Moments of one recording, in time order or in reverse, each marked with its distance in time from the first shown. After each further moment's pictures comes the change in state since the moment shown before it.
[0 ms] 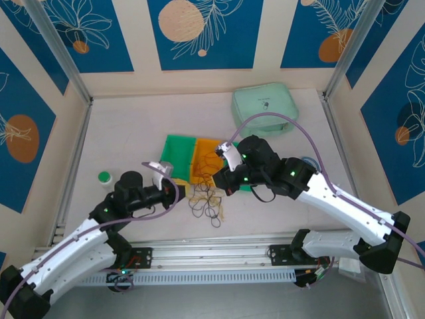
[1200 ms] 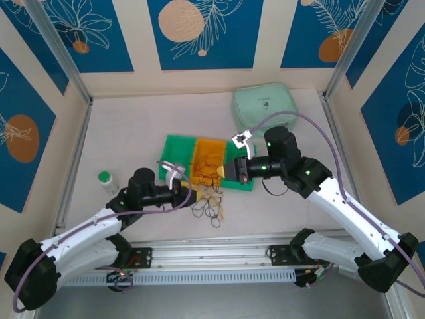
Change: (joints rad) left arm 0.000 0.204 -0.068 0.269 0.163 -0.102; right arm -0.252 -0.097 -0.121 0.195 -0.447 0.219
